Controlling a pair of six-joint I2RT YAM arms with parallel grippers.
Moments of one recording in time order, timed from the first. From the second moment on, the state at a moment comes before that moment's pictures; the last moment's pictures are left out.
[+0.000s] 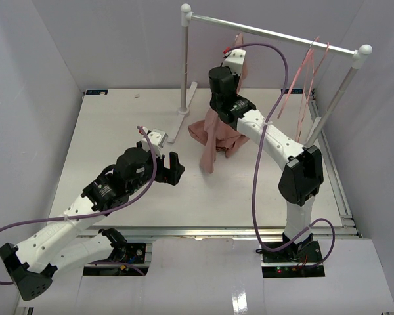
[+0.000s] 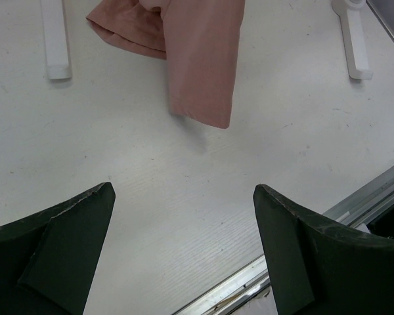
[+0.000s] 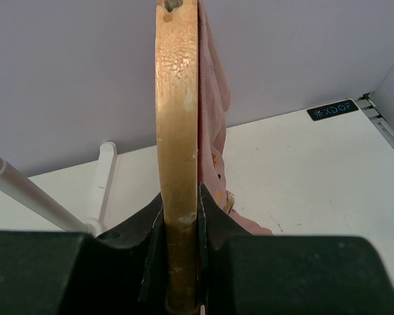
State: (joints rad) left arm -0.80 0.86 0.91 -0.44 -0.18 -0.30; right arm 0.66 1.92 1.85 -0.09 0.88 0.21
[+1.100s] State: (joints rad) left arm -0.80 0.87 0.89 -0.43 -0.15 -0.28; right arm 0.70 1.90 1.87 0.26 0.99 -0.10
